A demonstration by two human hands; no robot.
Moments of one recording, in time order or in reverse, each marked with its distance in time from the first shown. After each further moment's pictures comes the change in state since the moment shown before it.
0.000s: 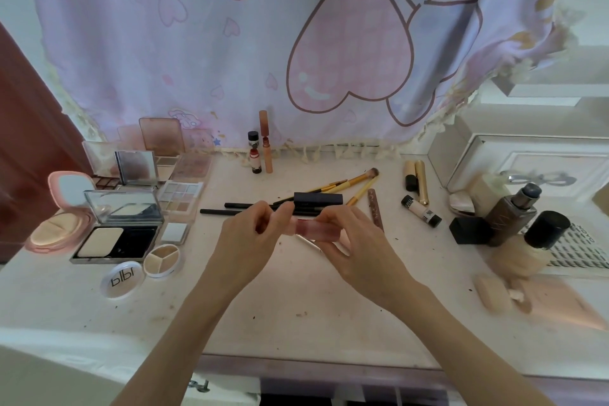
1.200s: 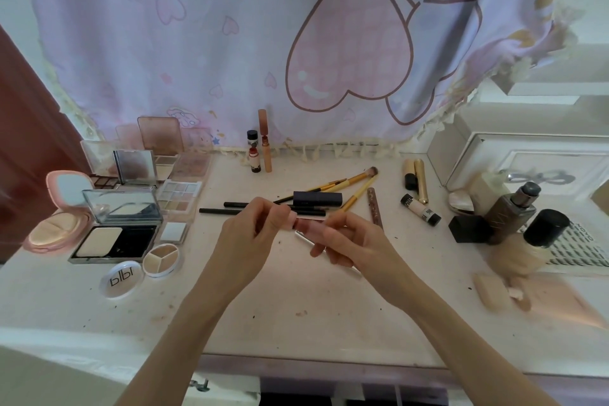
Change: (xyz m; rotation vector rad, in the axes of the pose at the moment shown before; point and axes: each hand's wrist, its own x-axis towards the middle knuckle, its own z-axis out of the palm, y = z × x) left_hand -0.003 0.000 -0.005 -0.053 -0.073 0.079; right_hand 0.000 0.000 -0.008 0.728 -0.173 0.402
